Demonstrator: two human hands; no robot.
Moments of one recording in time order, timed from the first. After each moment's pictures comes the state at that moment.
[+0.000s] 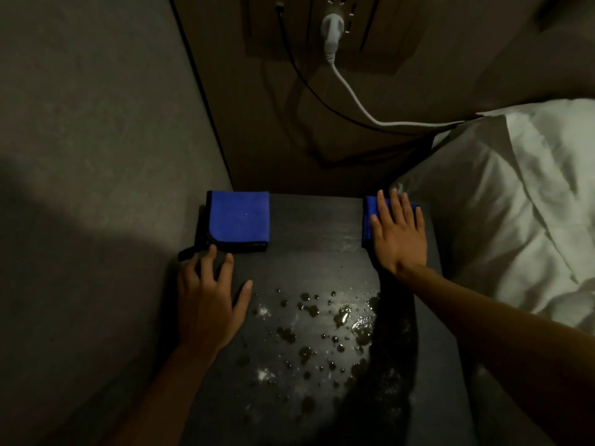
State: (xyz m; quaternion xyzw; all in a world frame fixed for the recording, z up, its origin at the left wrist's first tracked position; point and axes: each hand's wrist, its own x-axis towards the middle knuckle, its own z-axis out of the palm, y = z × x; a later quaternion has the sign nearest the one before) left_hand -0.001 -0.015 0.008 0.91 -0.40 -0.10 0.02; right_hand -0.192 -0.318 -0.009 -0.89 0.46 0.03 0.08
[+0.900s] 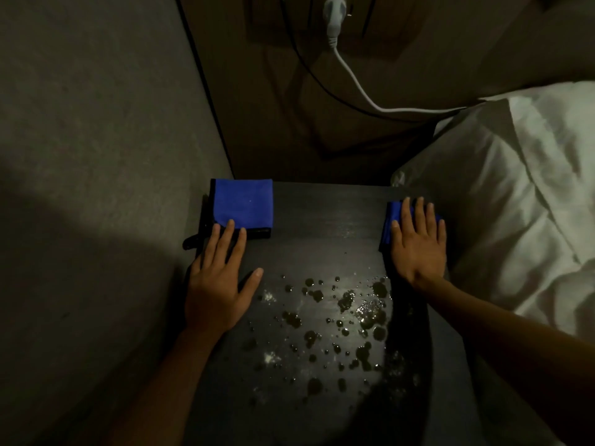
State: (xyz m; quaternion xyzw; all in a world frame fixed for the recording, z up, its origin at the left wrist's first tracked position) left_hand 0.005 -0.012 -0.005 0.88 -0.46 -0.08 0.11; right_hand -0.232 -0.293 -0.008 -0.85 0.52 0.04 0.10
